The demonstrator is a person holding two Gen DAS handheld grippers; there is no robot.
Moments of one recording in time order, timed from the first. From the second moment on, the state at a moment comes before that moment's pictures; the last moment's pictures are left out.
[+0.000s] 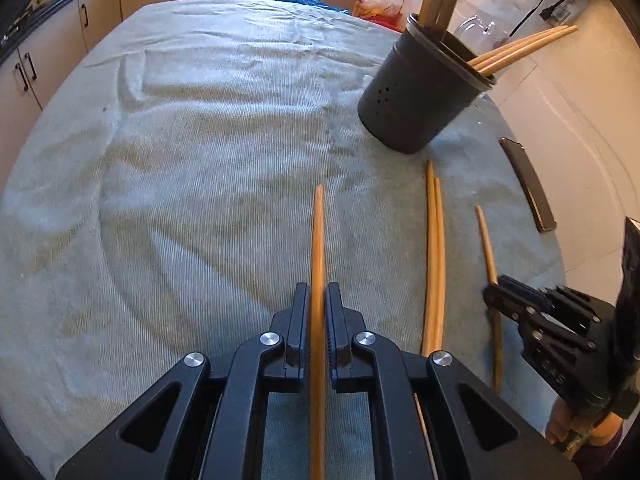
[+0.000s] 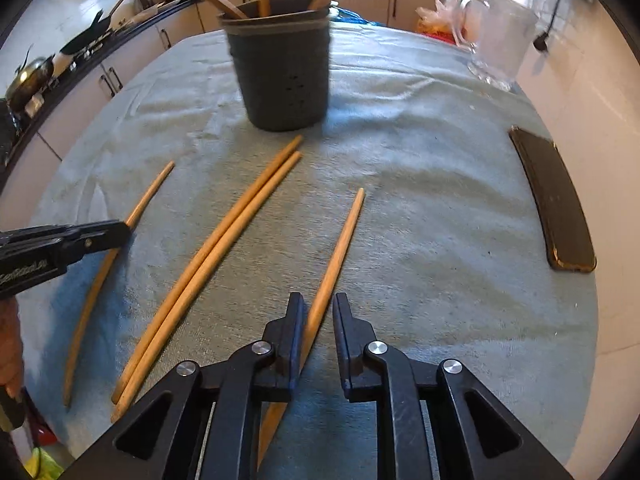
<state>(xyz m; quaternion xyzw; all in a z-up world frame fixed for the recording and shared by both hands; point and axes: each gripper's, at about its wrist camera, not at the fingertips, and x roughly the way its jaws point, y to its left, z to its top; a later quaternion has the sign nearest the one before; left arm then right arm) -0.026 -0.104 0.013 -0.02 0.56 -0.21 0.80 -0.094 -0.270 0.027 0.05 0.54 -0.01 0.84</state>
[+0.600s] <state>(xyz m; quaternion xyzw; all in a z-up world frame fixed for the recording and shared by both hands) -0.013 -0.121 0.013 0.00 0.52 -0.20 0.83 -0.056 -0.268 0.026 0.06 0.51 -0.05 0.86</state>
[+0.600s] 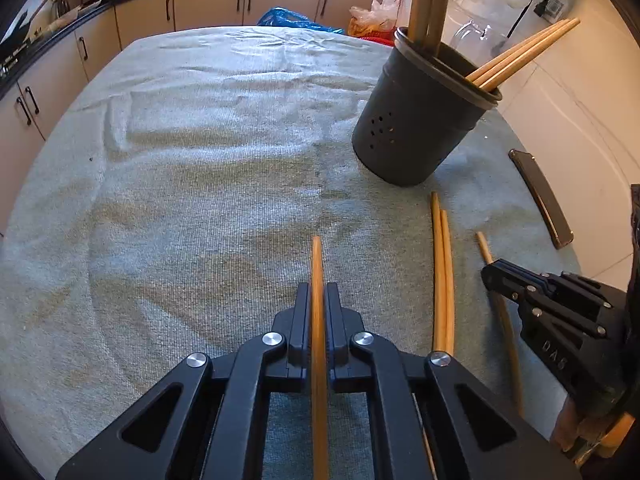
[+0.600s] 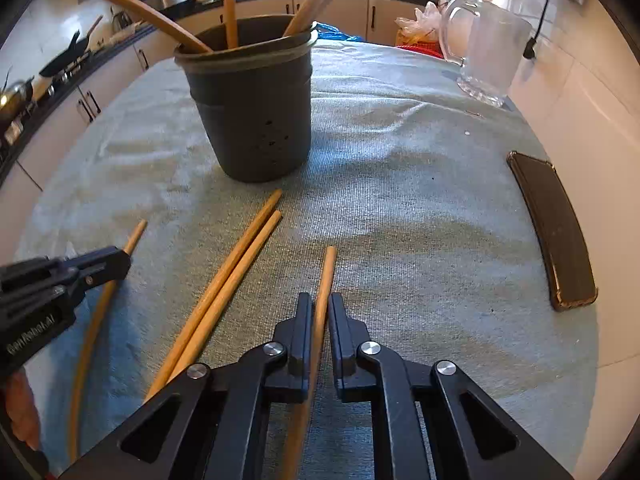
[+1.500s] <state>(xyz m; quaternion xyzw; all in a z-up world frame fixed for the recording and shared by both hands) -0.127 -0.085 0.133 0.02 0.35 -0.21 0.91 -0.179 -0.267 0.156 0.08 0.31 -0.03 0.95</state>
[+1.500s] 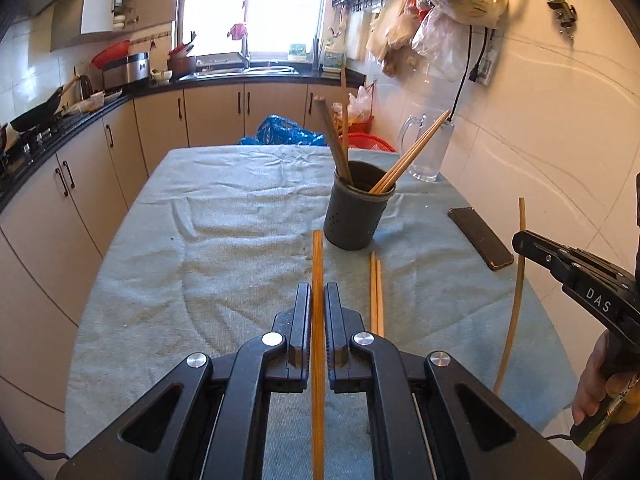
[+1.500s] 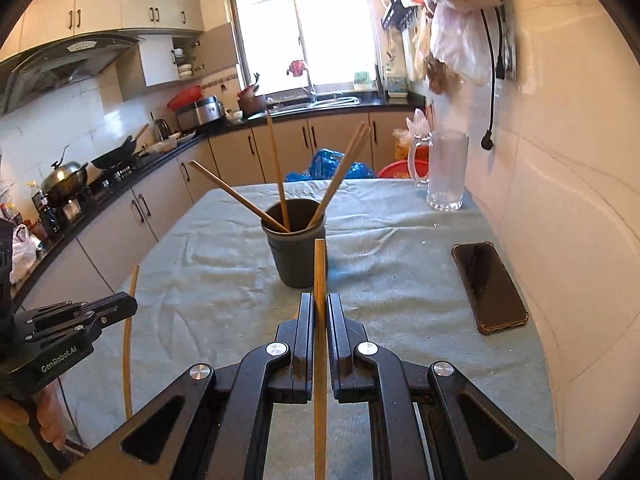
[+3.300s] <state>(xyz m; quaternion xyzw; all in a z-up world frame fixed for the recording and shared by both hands) -0.100 -0.143 0.267 0.04 0.24 -0.25 0.94 -0.155 -0.289 0.242 0.09 0.21 -0.03 0.97</state>
